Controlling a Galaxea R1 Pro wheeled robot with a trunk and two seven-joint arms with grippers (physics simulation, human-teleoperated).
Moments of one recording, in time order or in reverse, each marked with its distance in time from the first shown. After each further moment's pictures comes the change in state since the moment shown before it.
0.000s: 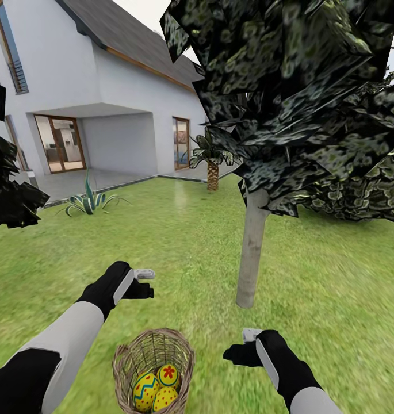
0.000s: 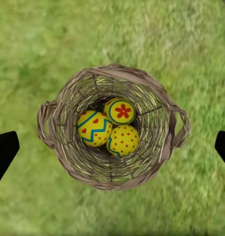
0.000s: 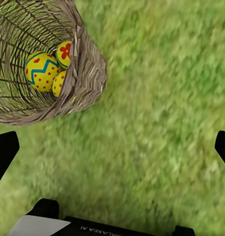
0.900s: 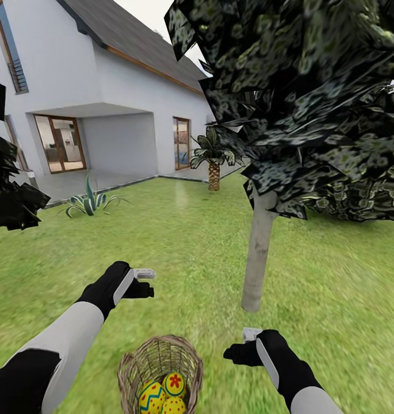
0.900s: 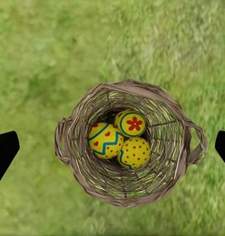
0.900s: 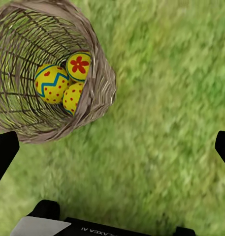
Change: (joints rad) left arm 0.002 0.001 0.000 -0.004 -0.001 -0.010 0.002; right arm -0.001 -0.001 -0.005 0.000 0.001 -0.002 0.003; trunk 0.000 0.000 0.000
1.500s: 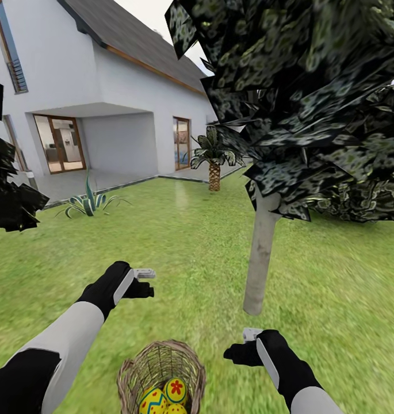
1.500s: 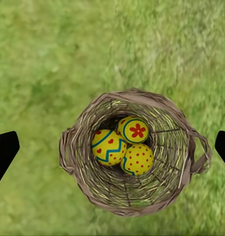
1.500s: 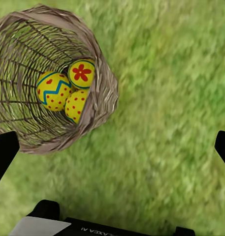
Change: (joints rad) left arm -0.001 -0.001 -0.001 0.000 -0.003 -0.001 0.000; right arm 0.000 -0.001 0.000 0.000 0.000 0.000 0.001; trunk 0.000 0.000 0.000
